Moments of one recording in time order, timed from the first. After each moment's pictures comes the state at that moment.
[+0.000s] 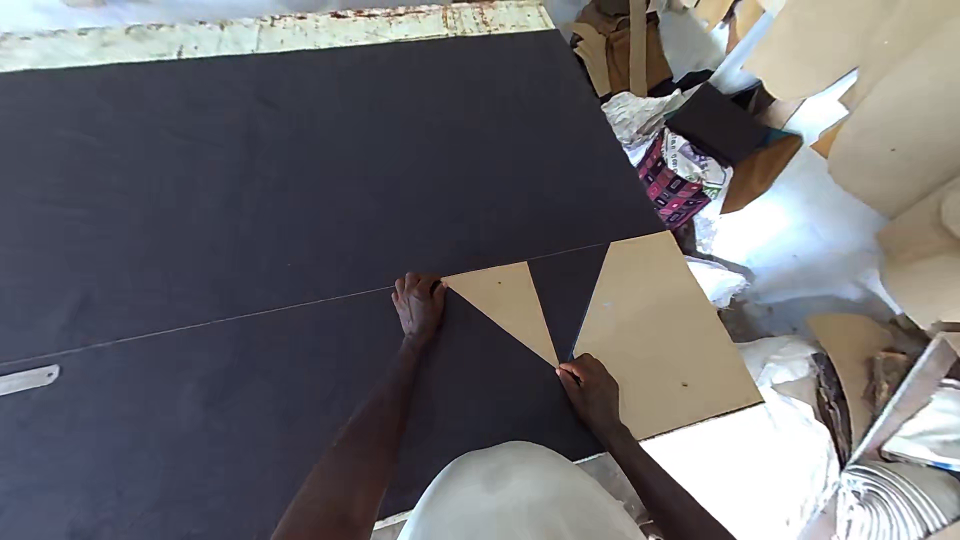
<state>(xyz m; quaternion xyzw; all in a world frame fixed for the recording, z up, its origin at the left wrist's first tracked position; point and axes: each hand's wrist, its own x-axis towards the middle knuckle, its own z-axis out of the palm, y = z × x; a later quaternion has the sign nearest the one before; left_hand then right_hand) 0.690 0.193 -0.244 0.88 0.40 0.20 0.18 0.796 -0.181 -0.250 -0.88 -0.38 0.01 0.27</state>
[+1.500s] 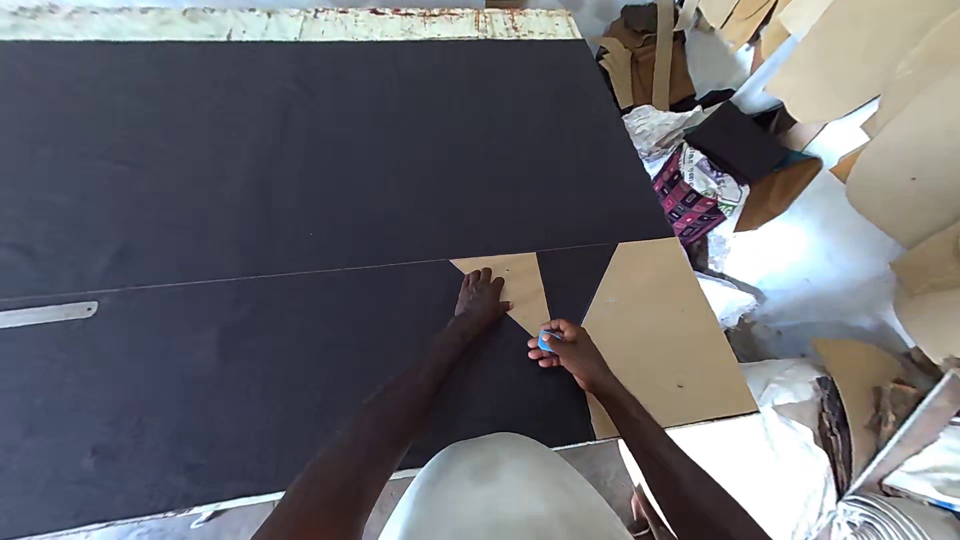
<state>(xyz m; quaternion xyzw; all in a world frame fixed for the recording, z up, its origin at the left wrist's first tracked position) 0.740 0.108 -0.213 0.95 0.26 -0.06 0.19 0.813 -0.127 -0.175 -0.69 -0.20 0.47 0.51</state>
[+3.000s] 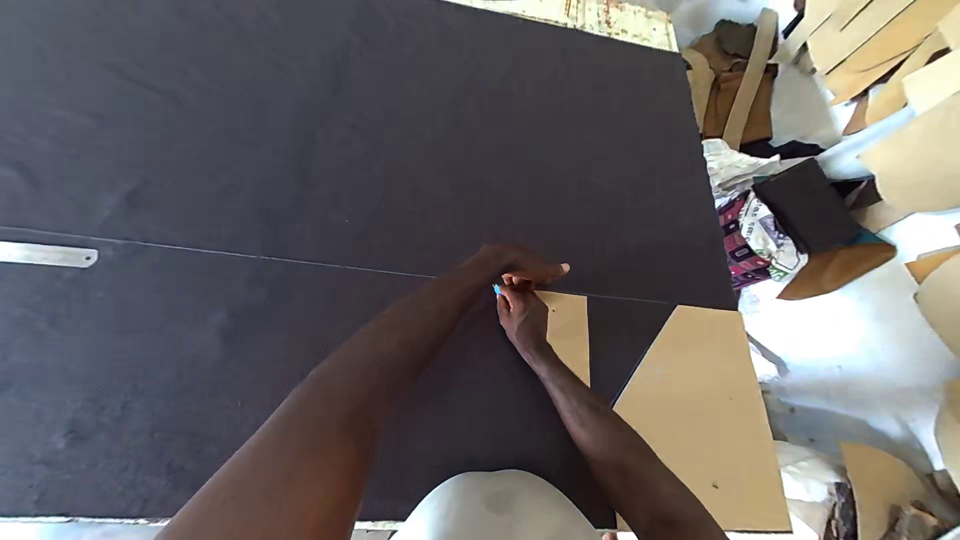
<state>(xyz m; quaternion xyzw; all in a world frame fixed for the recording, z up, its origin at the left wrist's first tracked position) 0.802 0.249 -0.127 0.83 0.21 -0.31 0.42 0.802 0.114 -0.244 -0.79 -0.53 -0.04 0.30</state>
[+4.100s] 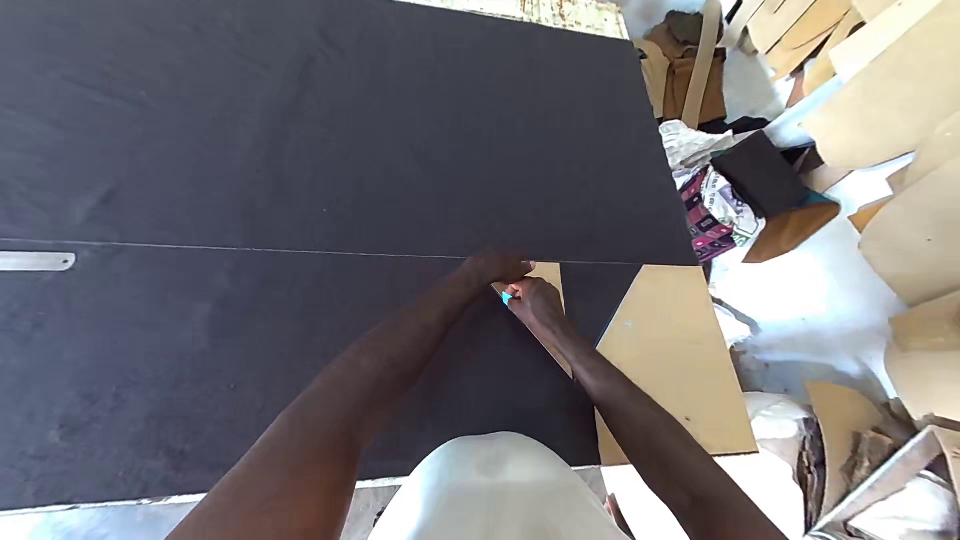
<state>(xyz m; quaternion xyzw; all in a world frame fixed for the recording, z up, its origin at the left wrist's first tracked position) 0.751 0.158 -0.080 0.88 0.24 -0.24 0.32 0.823 0.037 -0.171 -0.83 -0.50 0.20 0.12</state>
